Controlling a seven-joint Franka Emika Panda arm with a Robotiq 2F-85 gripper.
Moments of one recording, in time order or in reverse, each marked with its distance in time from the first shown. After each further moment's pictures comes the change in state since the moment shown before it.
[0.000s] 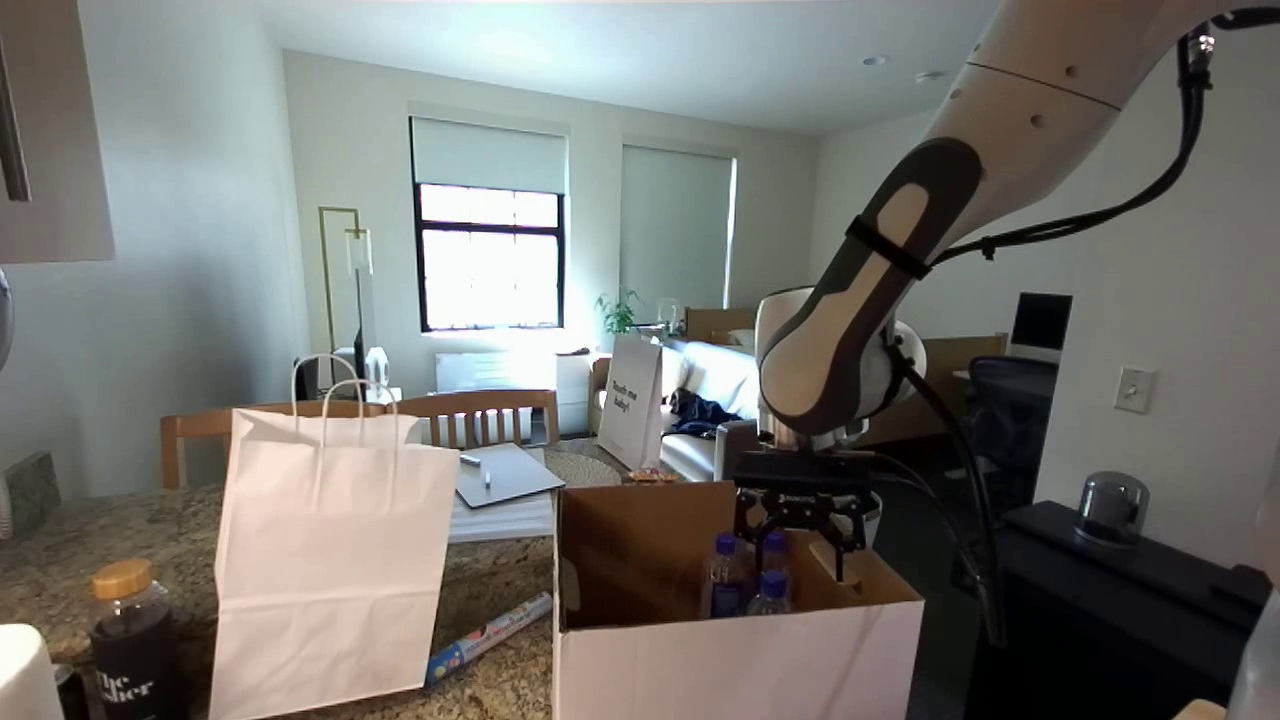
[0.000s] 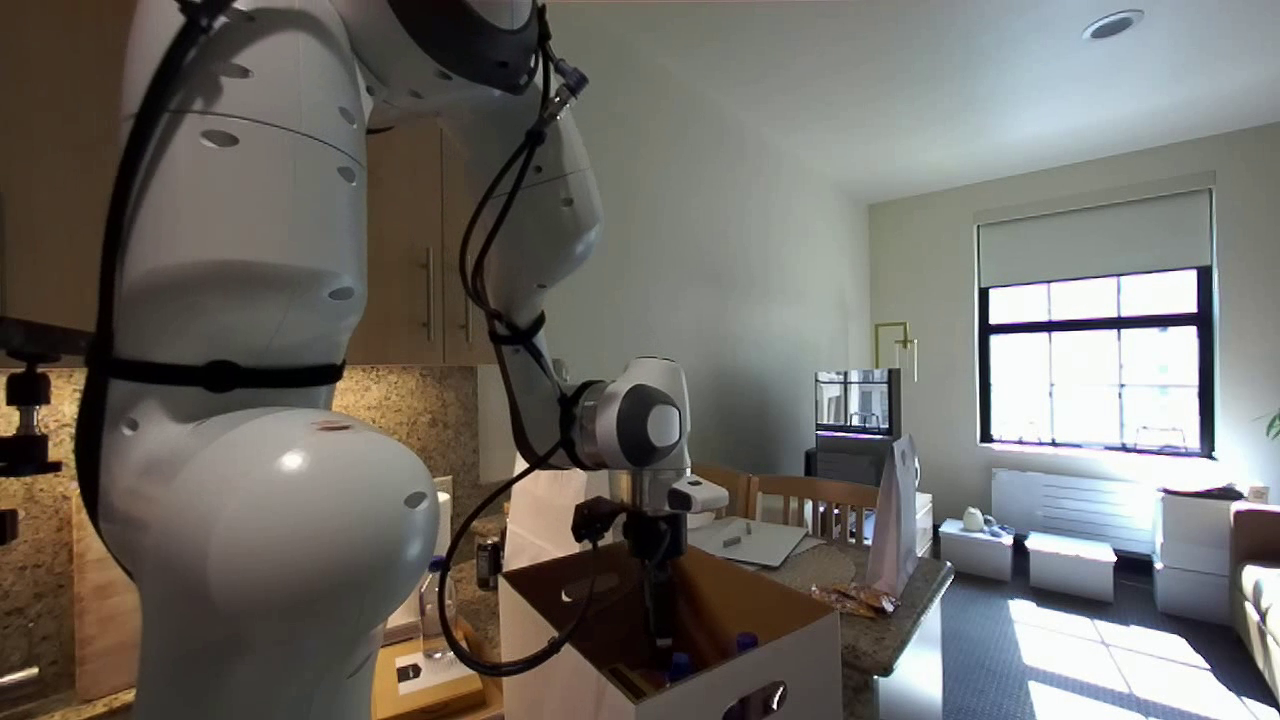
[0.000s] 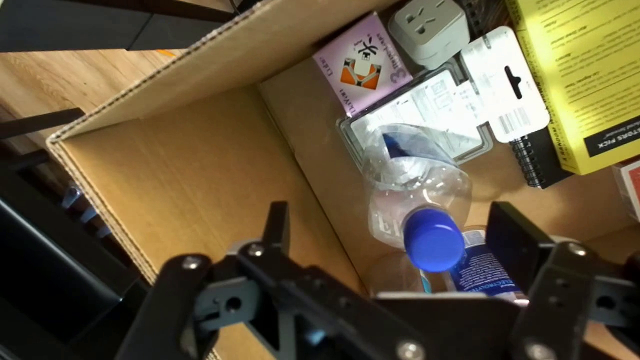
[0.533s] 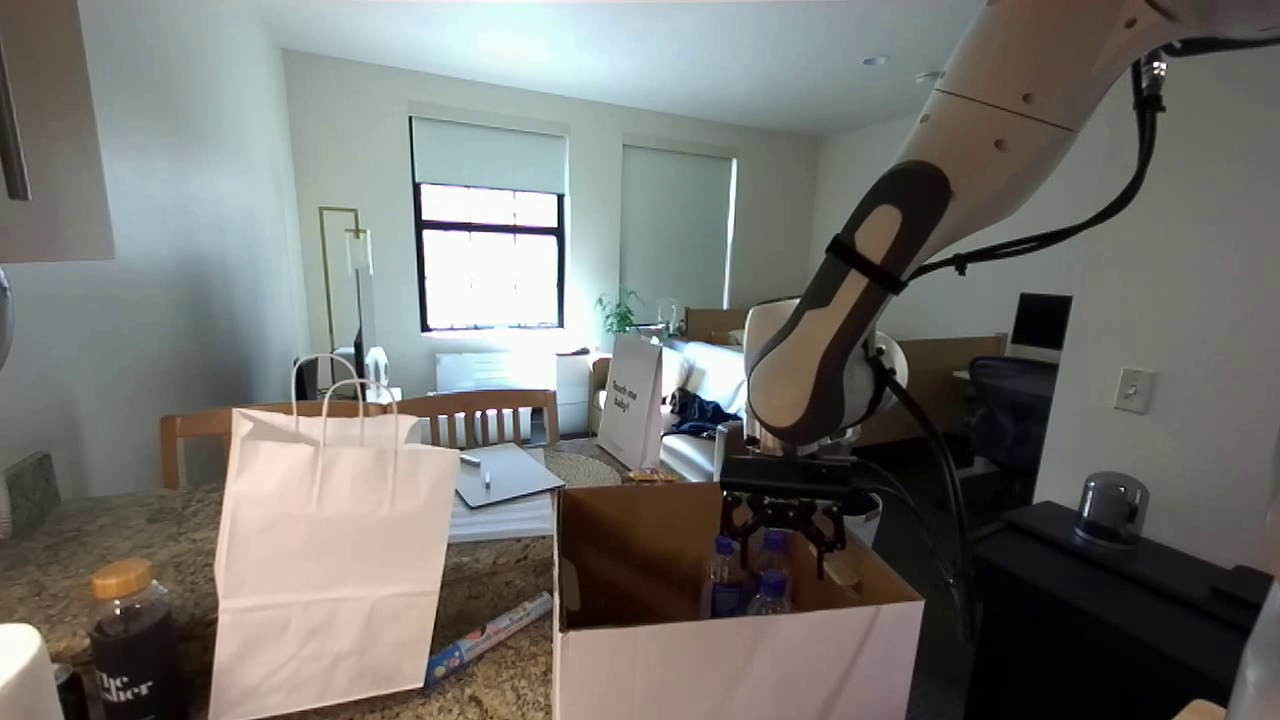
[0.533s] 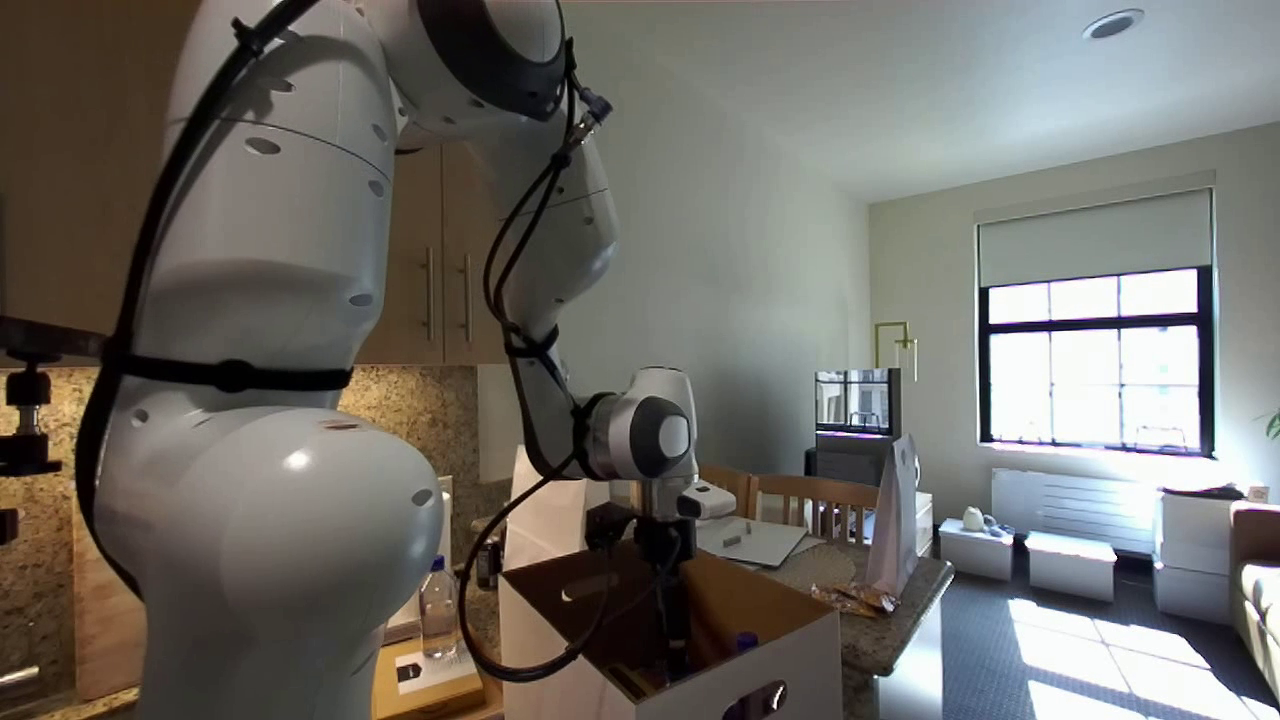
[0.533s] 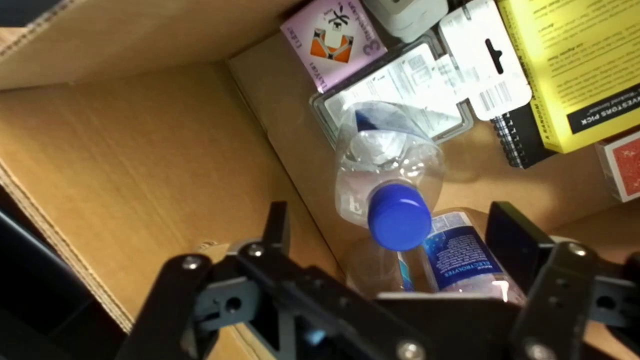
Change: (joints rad) arm 0.032 0.083 -0.034 0.058 -0.032 0.063 0.026
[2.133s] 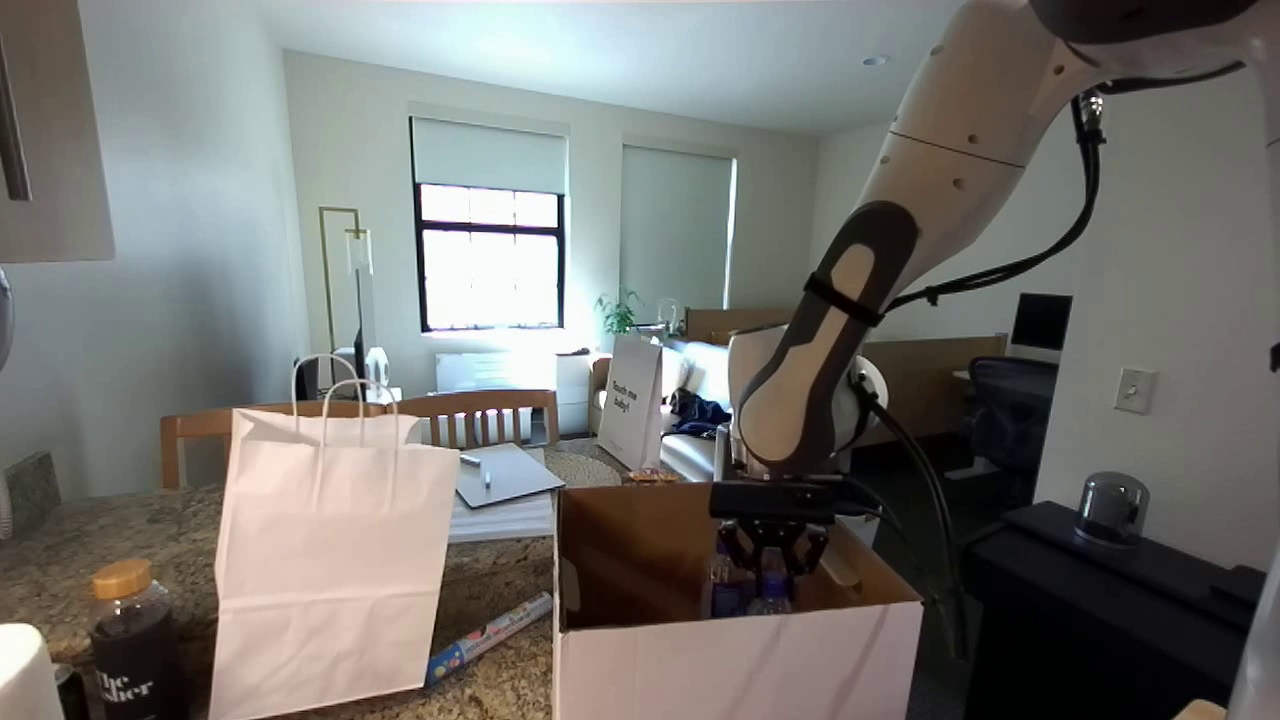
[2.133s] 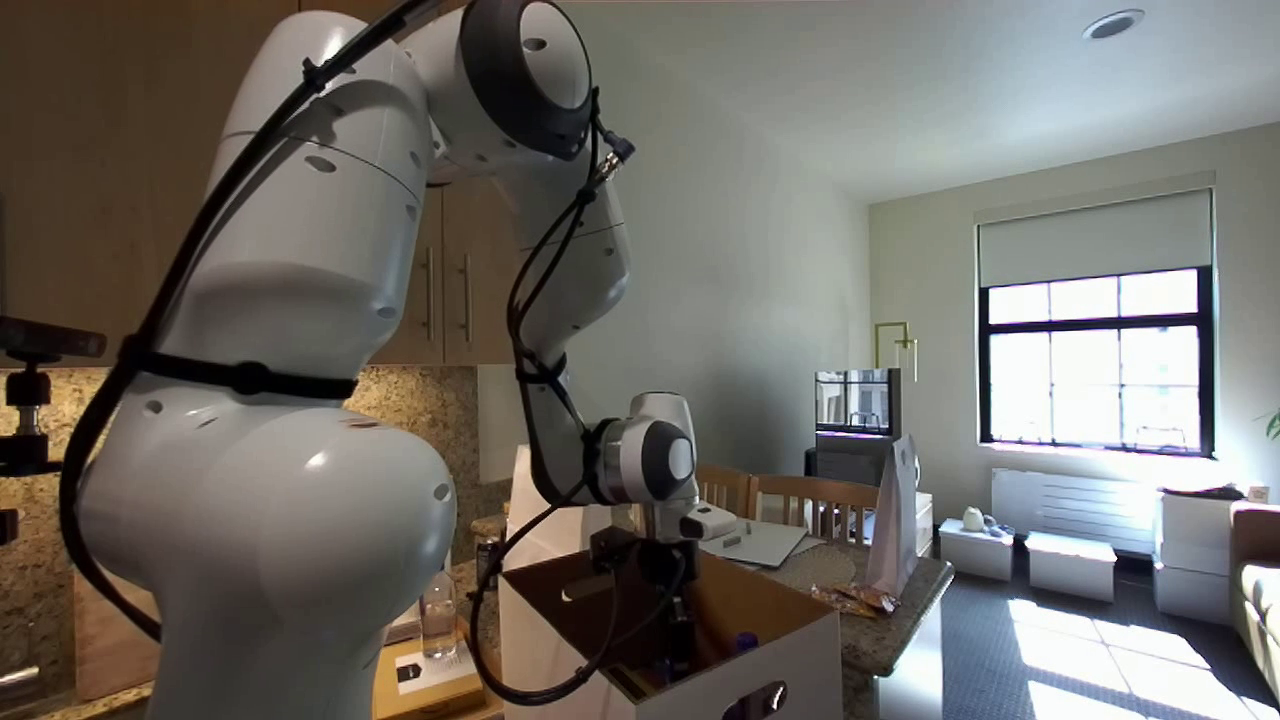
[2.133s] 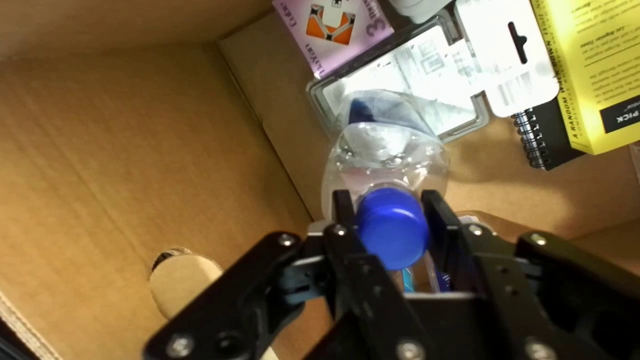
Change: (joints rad) arm 0.099 0.117 -0.093 0.057 -0.076 0.035 0.064
